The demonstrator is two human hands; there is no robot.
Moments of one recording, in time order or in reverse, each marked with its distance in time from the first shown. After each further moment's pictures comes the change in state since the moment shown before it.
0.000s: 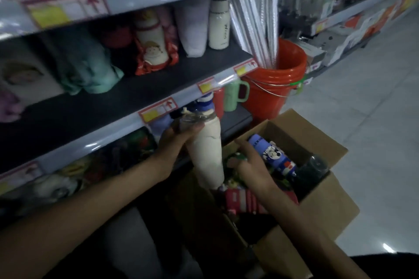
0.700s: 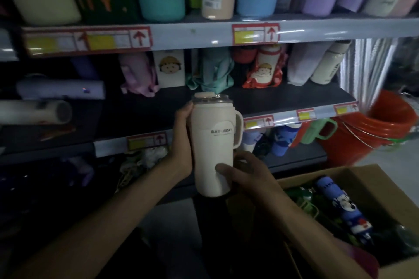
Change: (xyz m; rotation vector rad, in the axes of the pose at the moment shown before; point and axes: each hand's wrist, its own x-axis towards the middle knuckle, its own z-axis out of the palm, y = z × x) left_hand -0.112 0.080 -0.160 -0.463 0.320 0.154; right_hand -0.091 -0.122 0.168 0.255 -0.479 -0.075
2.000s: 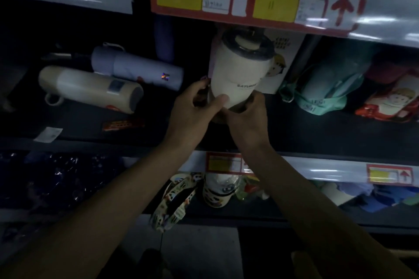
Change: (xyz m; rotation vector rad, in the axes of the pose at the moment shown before) left_hand 0.093 0.082 -0.198 0.545 0.373 0.405; right_hand 0.231 -0.003 0.235 -0.264 0.125 -0.464
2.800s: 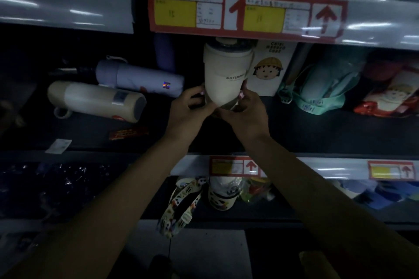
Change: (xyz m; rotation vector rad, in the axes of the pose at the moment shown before) left_hand 0.019 -0.008 -0.007 -0.034 -0.006 -0.107; right_hand 0.024 0.007 -0.001 -0.130 -0.045 0.042
